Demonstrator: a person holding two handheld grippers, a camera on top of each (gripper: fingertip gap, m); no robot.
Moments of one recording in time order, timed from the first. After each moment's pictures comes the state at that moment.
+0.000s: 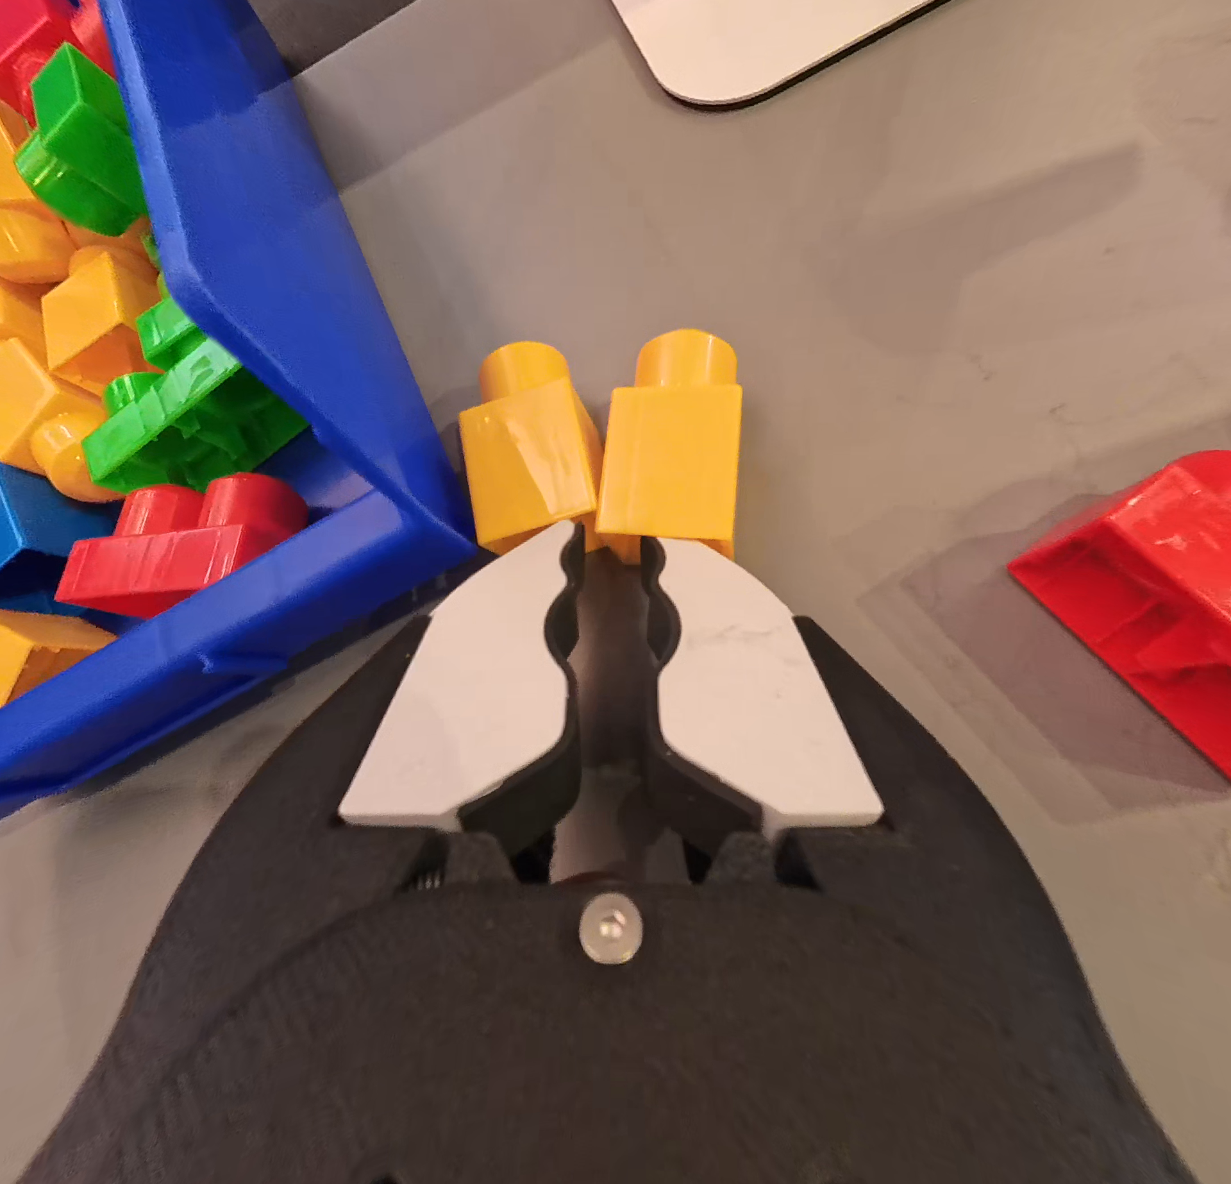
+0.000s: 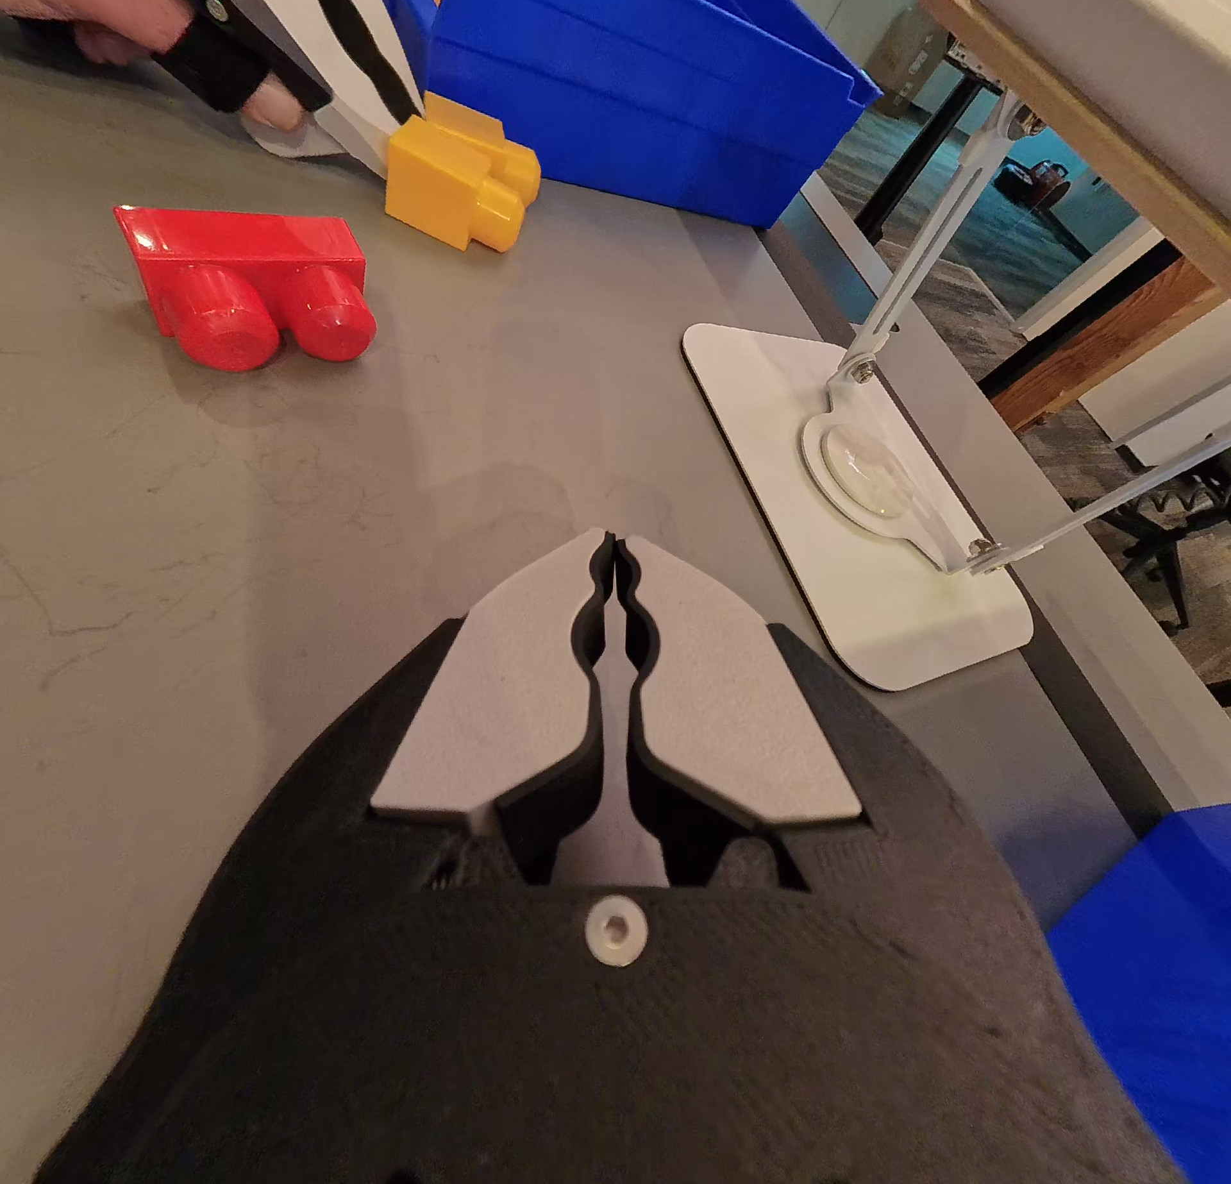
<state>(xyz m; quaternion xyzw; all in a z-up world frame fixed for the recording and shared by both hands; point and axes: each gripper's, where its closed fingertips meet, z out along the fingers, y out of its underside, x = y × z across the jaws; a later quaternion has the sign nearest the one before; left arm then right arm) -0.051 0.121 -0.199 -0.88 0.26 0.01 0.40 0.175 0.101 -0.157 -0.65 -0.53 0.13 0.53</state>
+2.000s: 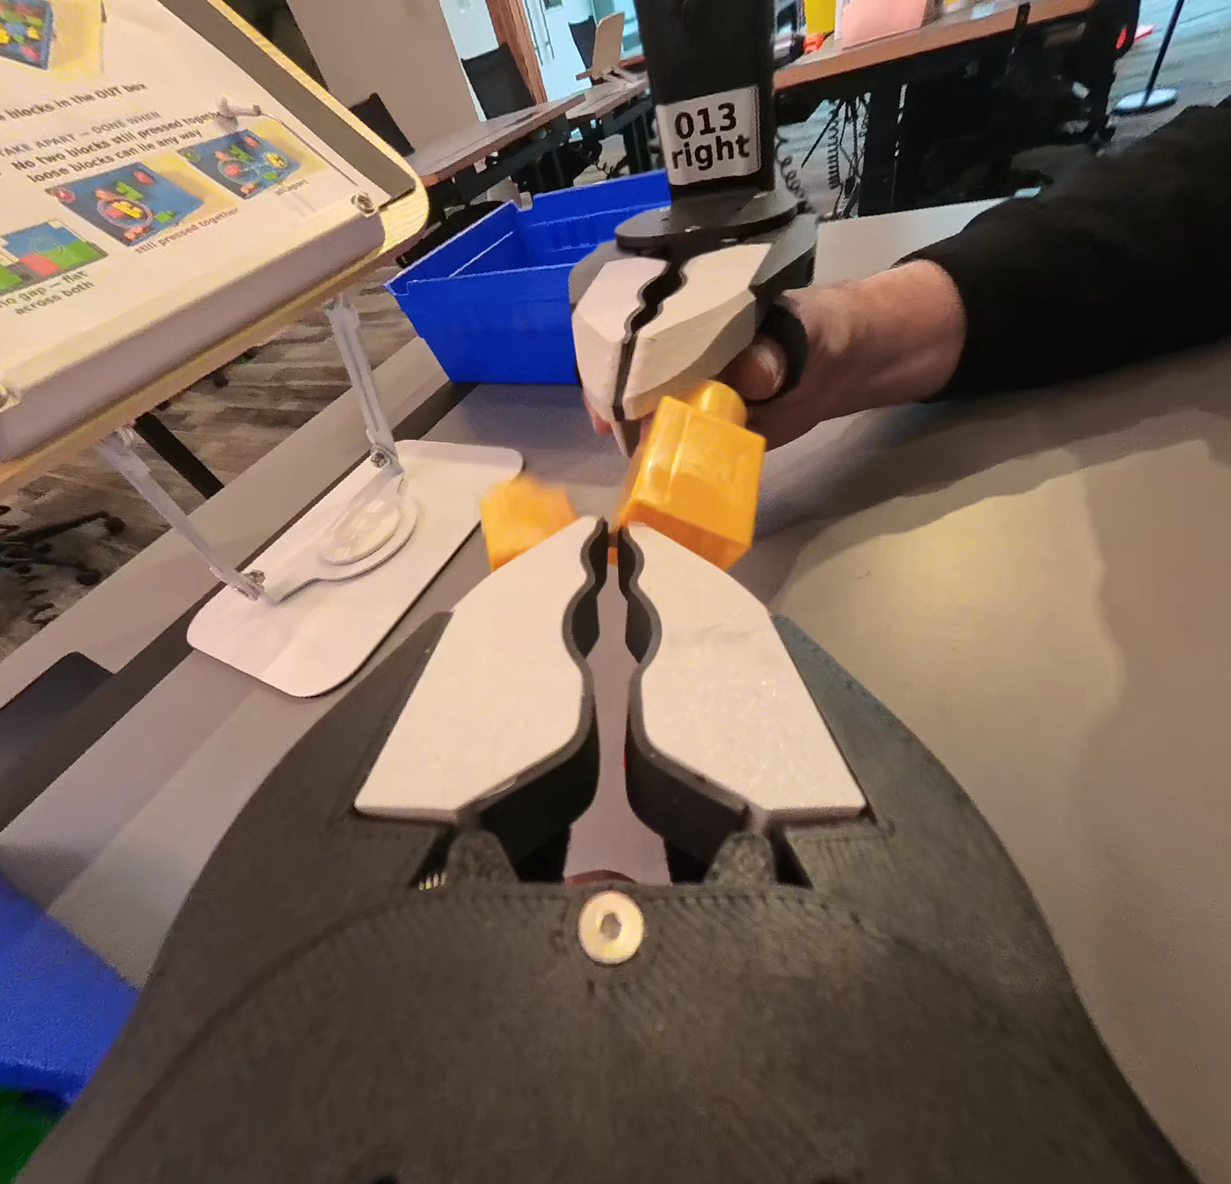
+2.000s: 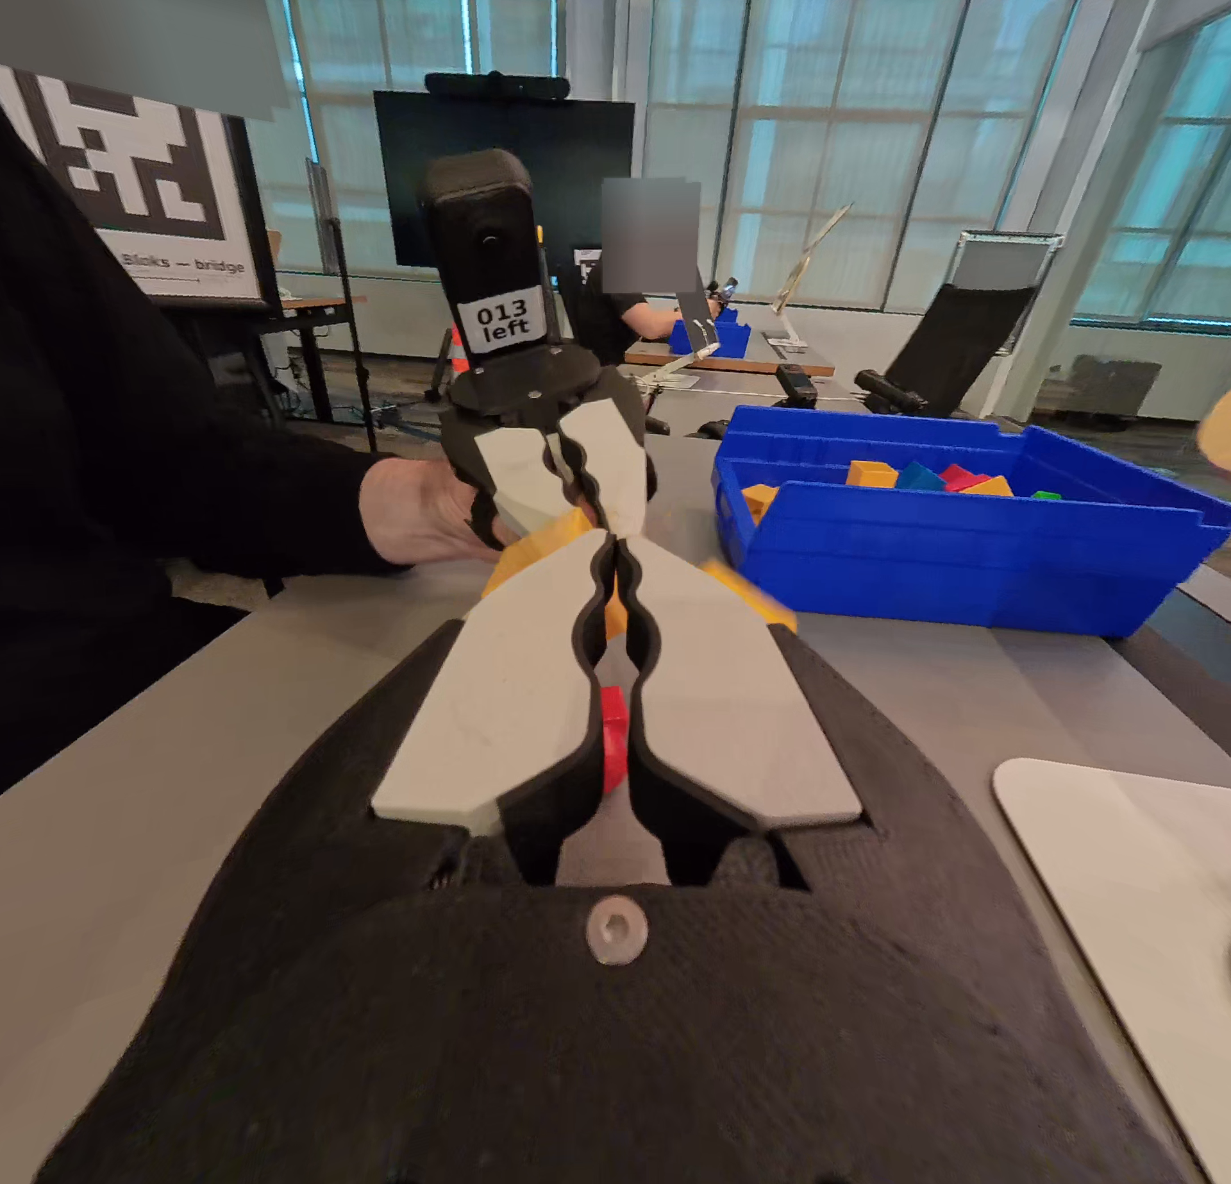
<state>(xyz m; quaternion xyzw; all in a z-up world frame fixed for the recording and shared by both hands) 0.074 0.043 -0.088 -0.59 0.51 -0.27 0.56 0.087 0.041 -0.061 -0.46 -0.51 0.51 0.52</state>
